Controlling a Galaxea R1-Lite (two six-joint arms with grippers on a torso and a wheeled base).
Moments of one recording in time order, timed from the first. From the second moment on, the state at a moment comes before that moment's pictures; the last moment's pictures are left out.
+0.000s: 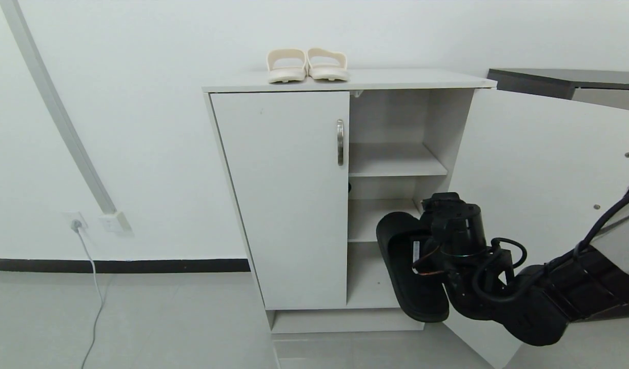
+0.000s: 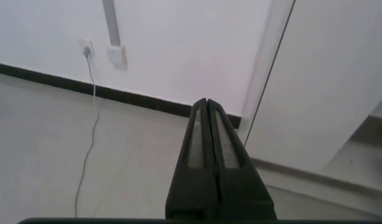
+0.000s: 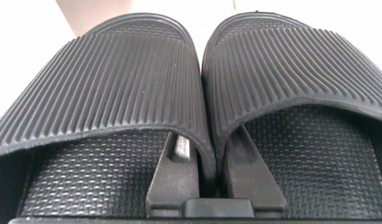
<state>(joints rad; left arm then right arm) 0.09 0.32 -0.03 -0.20 0.22 -0.03 0.64 1.98 -0.85 -0.77 -0.63 0.20</state>
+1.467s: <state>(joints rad) 0.00 0.00 0.00 0.00 -0.05 0.00 0.69 2.13 -0.98 -0.93 -0.78 0.18</state>
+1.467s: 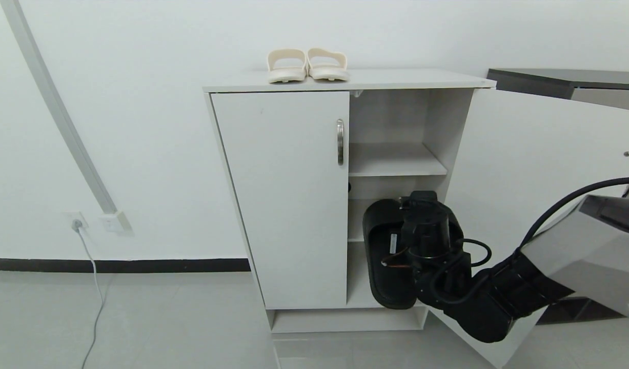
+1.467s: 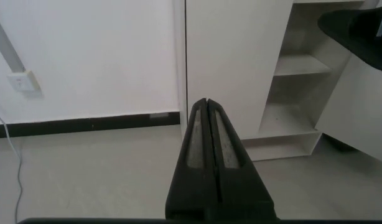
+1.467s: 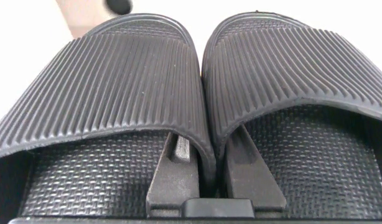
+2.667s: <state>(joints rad) 0.00 0.00 0.00 0.00 -0.05 0.00 0.74 2.24 -0.97 -0.98 -0.64 0.18</state>
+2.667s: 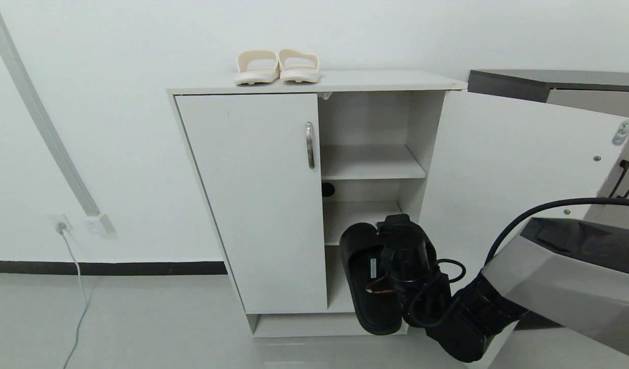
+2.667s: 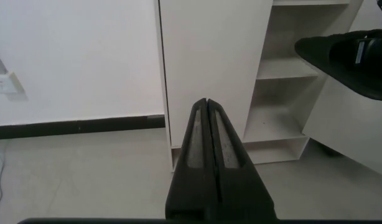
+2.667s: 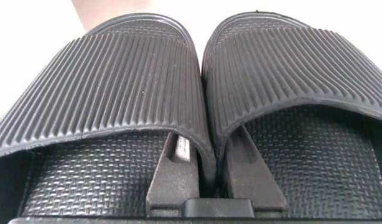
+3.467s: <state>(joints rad) 0.00 0.00 0.00 0.00 -0.05 0.00 0.76 2.28 -0.98 -0.98 -0.64 0.19</state>
